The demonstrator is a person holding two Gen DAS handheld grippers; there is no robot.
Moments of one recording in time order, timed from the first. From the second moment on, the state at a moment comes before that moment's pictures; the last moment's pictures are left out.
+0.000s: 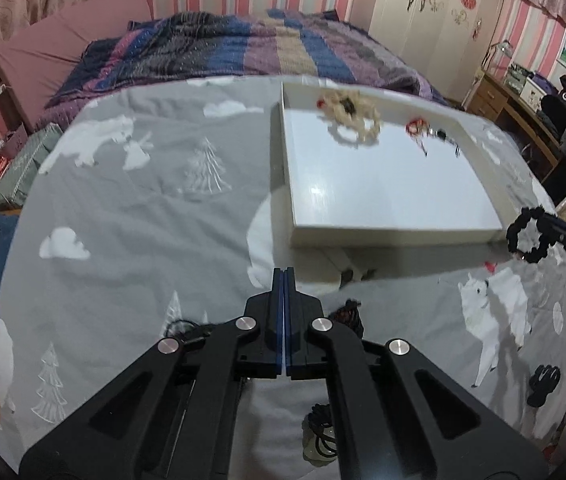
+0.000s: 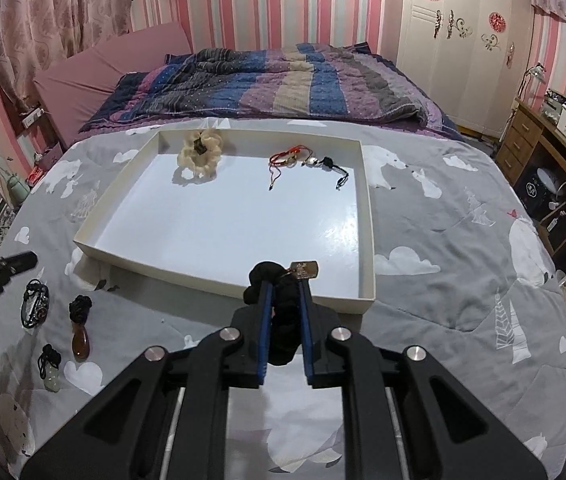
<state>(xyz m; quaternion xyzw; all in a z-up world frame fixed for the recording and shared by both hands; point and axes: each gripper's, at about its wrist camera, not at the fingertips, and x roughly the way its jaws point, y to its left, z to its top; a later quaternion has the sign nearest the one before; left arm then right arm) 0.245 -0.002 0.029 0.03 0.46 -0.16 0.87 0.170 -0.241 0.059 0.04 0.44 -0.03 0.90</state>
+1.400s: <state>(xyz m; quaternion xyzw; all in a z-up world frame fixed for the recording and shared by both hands) 0.254 0.020 0.037 0.05 0.43 -0.18 0.88 0.199 -0.244 0.069 0.04 0.43 -0.02 0.90</state>
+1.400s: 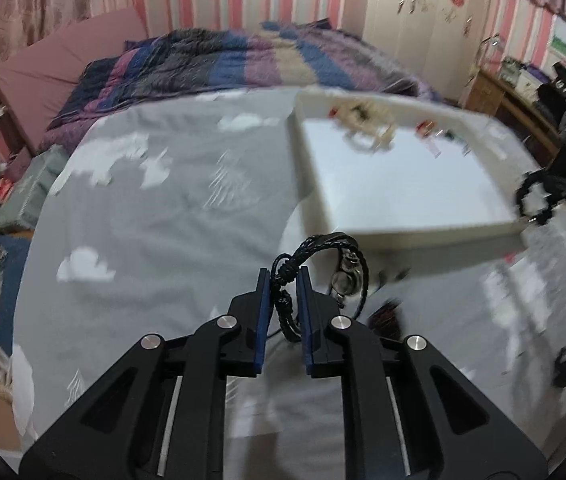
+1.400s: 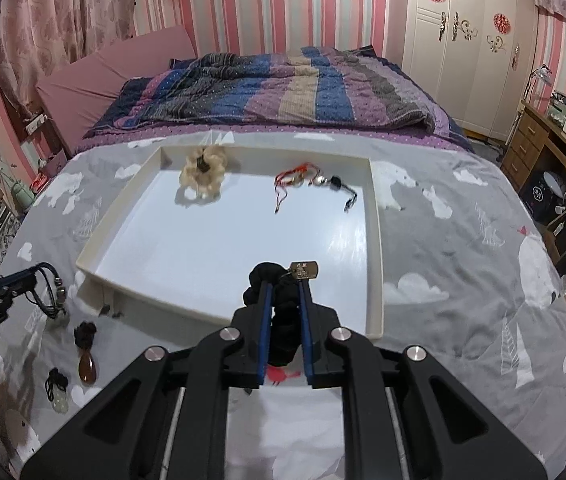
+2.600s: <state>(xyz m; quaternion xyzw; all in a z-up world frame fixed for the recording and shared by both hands) 0.453 -0.108 -0.011 0.08 0.51 -0.12 0.85 0.381 -0.297 -0.023 0.06 0.50 -0.07 0.86</state>
